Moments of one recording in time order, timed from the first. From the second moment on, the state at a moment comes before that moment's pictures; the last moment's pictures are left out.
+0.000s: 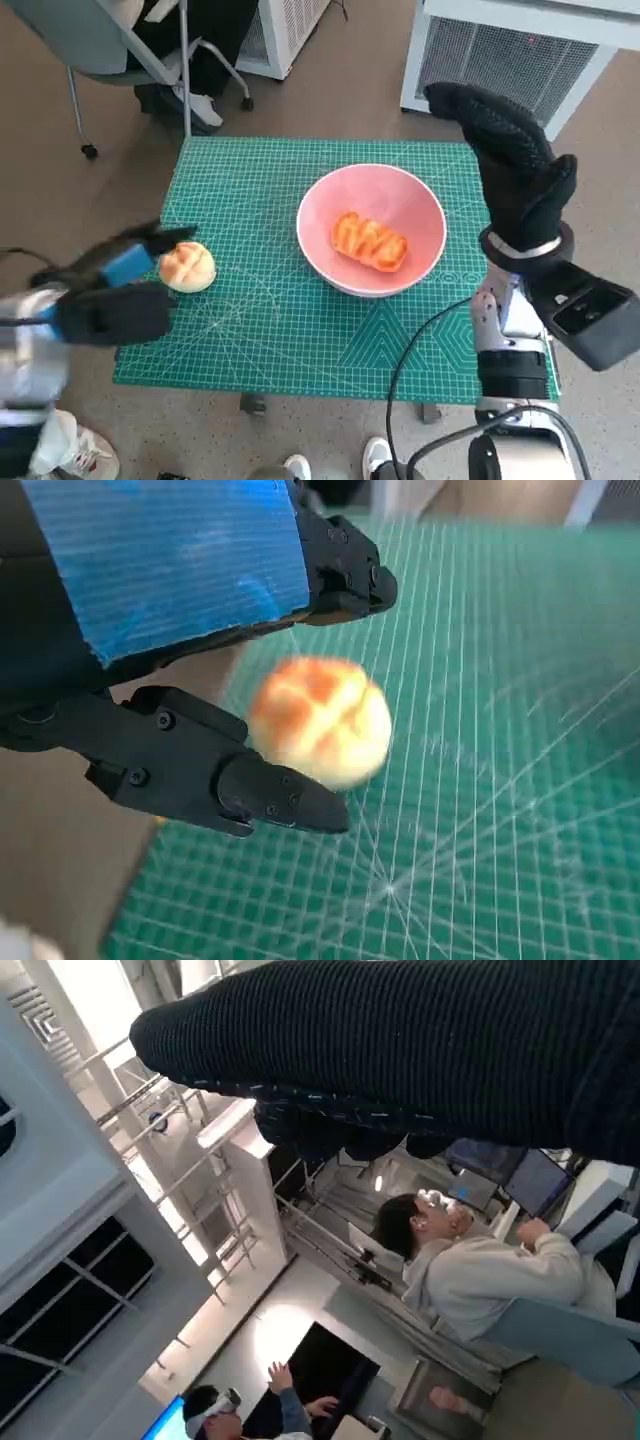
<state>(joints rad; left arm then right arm) -0.36 0.78 -0.11 0.16 0.46 0.09 -0.61 -0.77 -0.12 -0.16 0.56 0.38 -0.83 0.59</state>
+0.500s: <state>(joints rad) -0.50 0.69 -0.20 0.52 0.51 -0.03 -0.38 -0.77 -0.13 -0.17 0.52 0.39 -0.81 0.60</state>
